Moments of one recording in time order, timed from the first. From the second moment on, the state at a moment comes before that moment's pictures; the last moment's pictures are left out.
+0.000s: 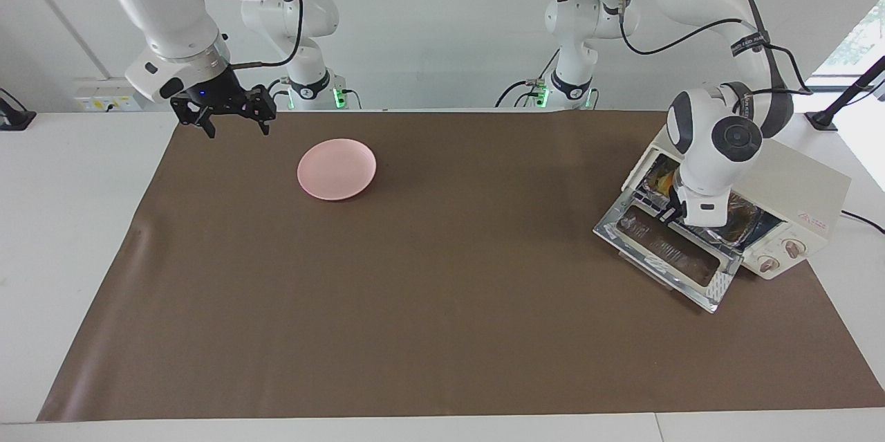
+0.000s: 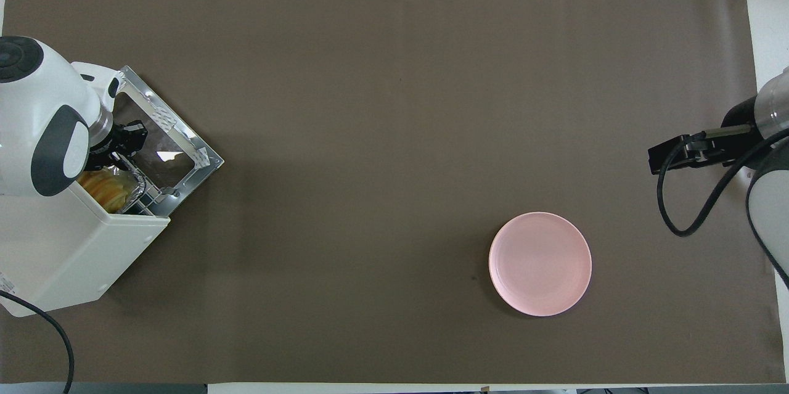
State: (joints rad) left arm -0.13 0.24 0.11 -1.89 0.22 1.96 -0.65; right arm -0.07 -0.04 0.13 -1.68 -0.03 1.53 -0.02
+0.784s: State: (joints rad) left arm -0.24 0.29 0.09 -1.71 0.09 2.00 -0.64; right arm -0.07 -0.04 0.13 -1.68 -0.03 1.53 -0.02
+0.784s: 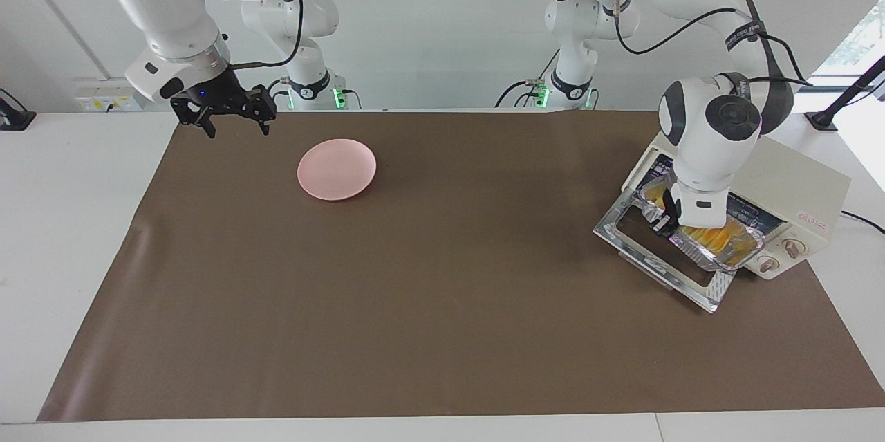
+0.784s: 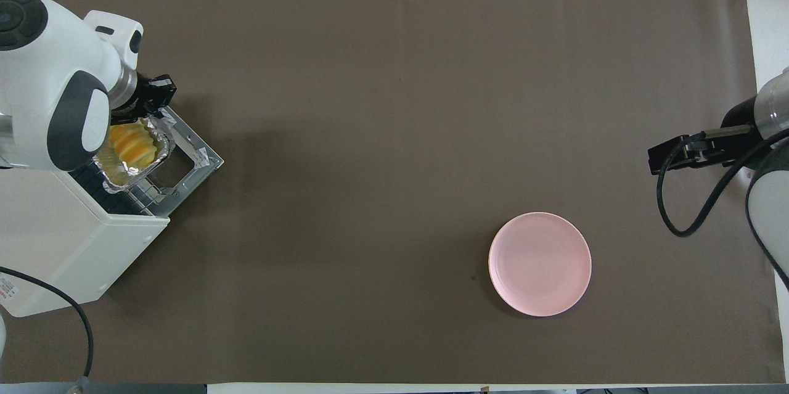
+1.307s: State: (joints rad) left arm -0.58 0.51 0.09 -1.39 0.02 1.86 -0.96; right arm -0.07 -0.04 0.13 -1.68 -0.03 1.53 -0.02
